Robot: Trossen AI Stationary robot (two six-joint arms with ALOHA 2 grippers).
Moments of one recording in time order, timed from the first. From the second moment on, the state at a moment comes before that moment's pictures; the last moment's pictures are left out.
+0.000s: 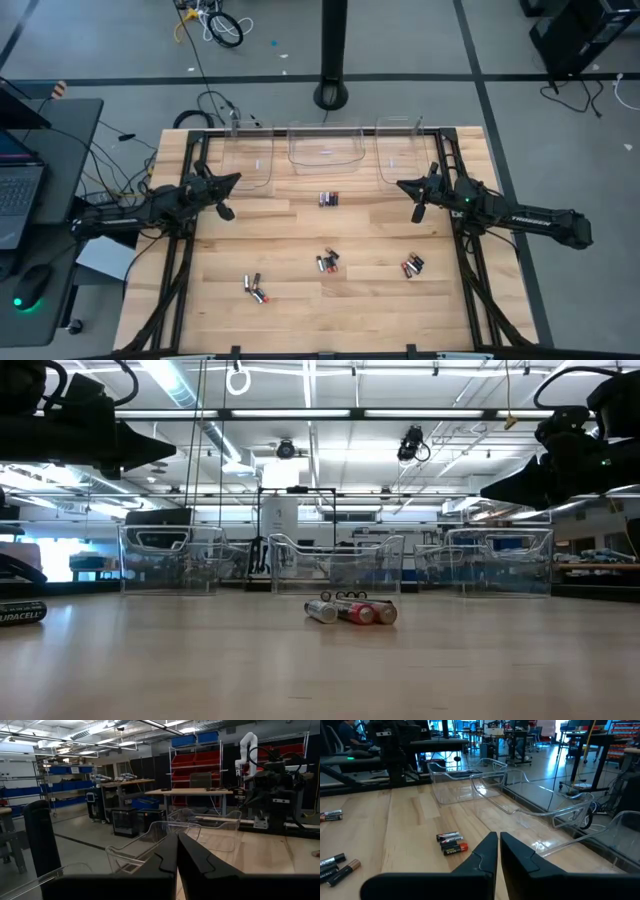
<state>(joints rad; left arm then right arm) 0.08 0.00 0.01 0.18 -0.46 0.13 -0.30 0.20 0.01 0.07 0.13 0.02</state>
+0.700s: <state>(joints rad) 0.08 0.00 0.01 0.18 -0.46 0.13 -0.30 0.20 0.01 0.34 0.13 0.02</state>
